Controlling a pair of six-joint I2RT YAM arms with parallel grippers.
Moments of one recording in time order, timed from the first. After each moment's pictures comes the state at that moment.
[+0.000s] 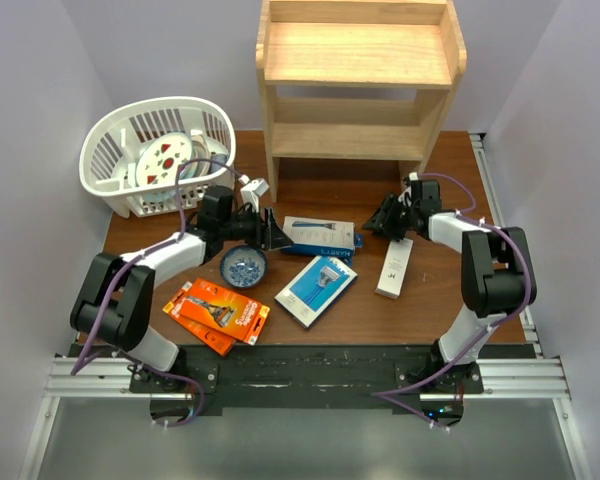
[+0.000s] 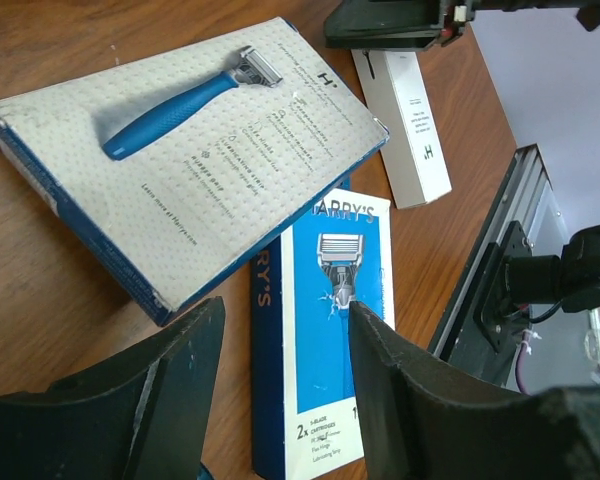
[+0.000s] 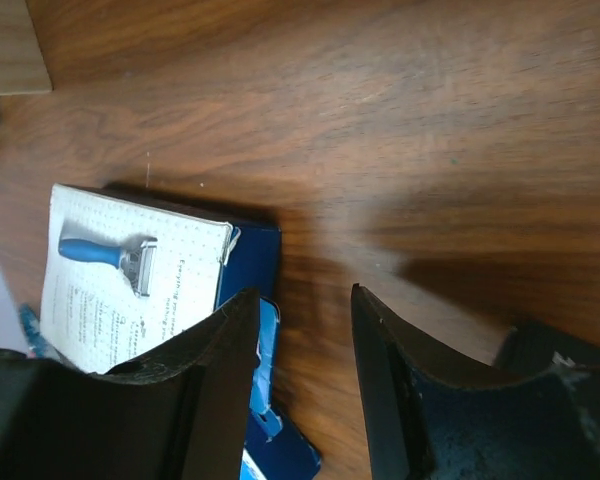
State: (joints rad) left arm -0.35 1.54 0.80 0.17 0.72 -0.40; right arm 0.10 1.74 0.95 -0.08 -0.42 0.60
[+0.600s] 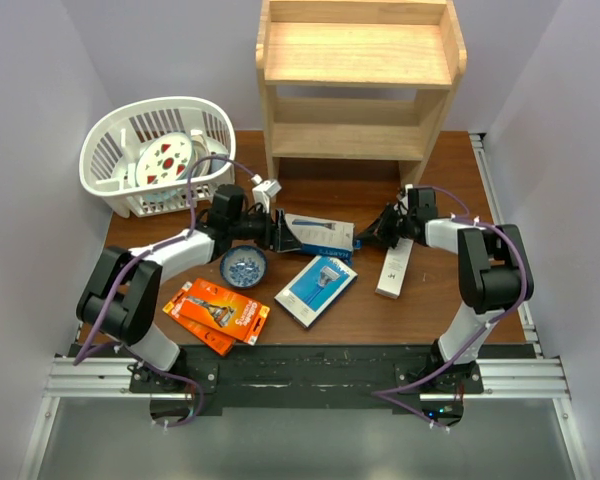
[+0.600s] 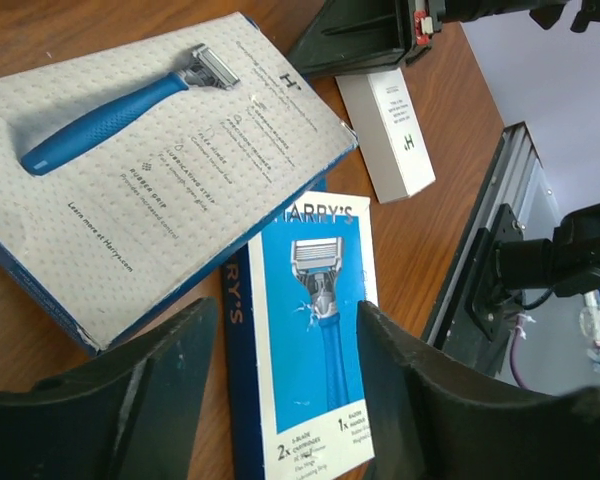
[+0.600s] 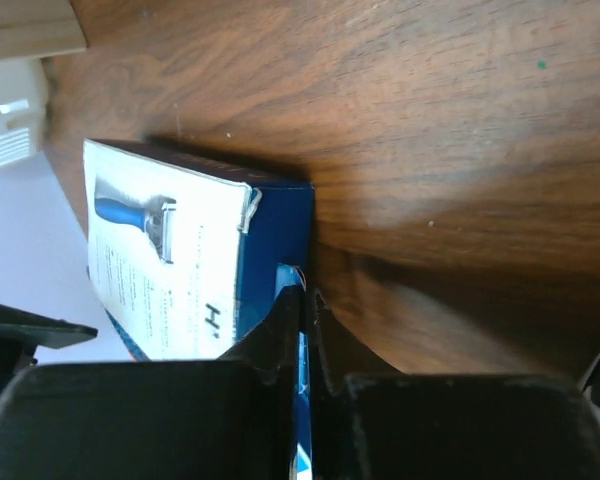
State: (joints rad) left arm -0.41 1.59 0.85 0.17 0.74 -0.39; right arm 0.11 1.78 0.89 -0.01 -0.57 0.76
